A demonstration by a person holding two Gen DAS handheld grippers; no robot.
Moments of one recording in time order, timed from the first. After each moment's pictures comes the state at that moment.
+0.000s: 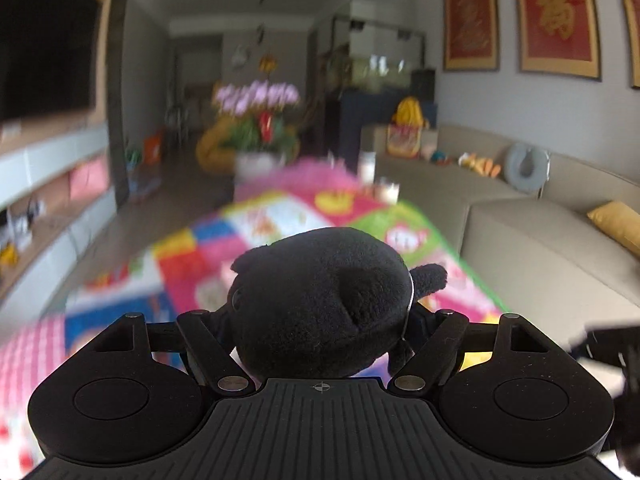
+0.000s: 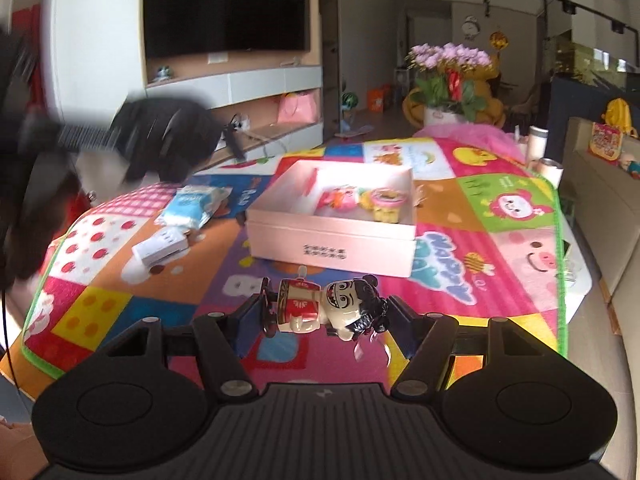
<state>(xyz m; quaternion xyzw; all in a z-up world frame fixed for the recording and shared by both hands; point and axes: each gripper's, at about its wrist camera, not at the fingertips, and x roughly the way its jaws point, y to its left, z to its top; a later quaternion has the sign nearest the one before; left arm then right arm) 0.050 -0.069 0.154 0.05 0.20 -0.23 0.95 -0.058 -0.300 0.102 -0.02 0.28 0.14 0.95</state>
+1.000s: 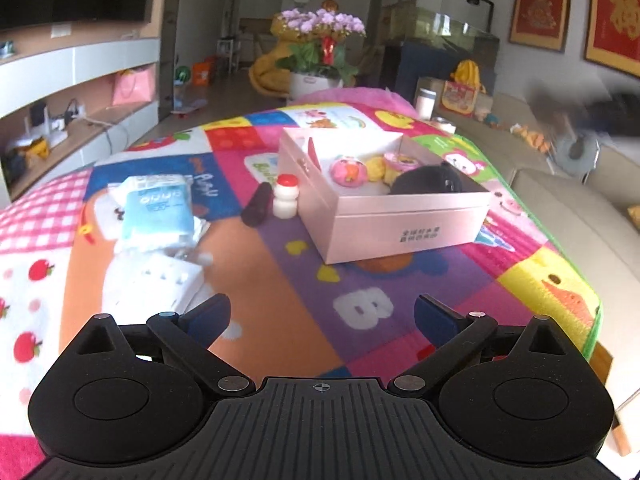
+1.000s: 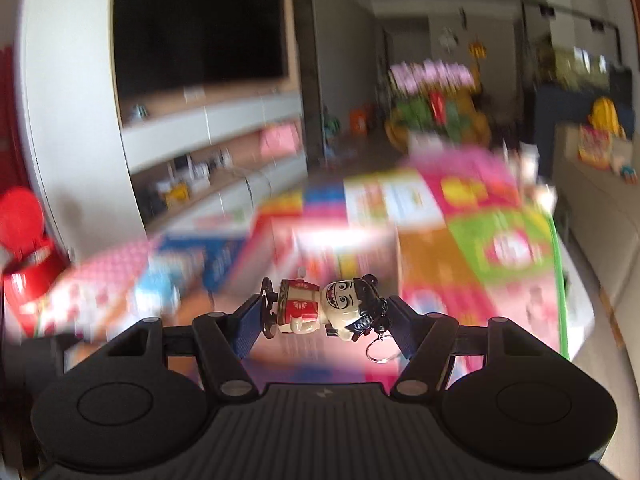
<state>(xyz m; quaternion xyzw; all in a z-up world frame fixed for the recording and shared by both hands) 0.033 -0.010 0.040 -0.02 0.30 -0.16 0.94 0.028 -0.293 0.153 0.01 0.23 0.13 0.96</state>
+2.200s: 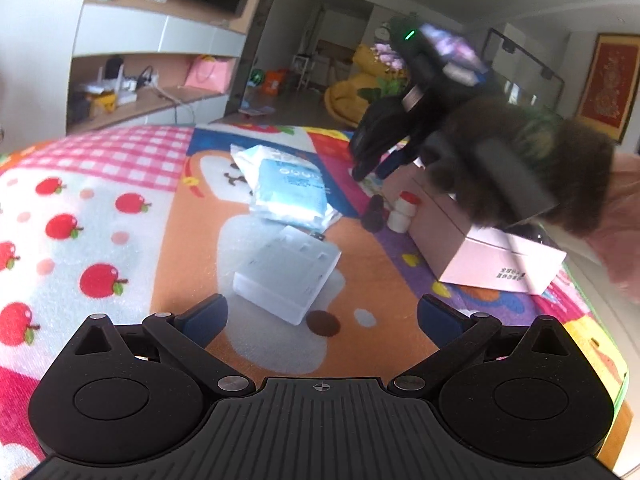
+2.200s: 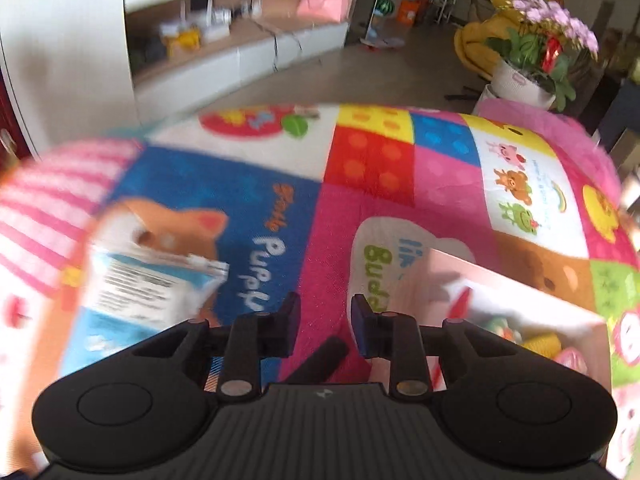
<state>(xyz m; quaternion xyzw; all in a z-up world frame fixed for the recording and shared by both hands) 0.025 0.077 0.006 -0.15 0.28 -0.07 0.95 0.276 -0.037 0.057 -0.18 0.43 0.12 0.87</state>
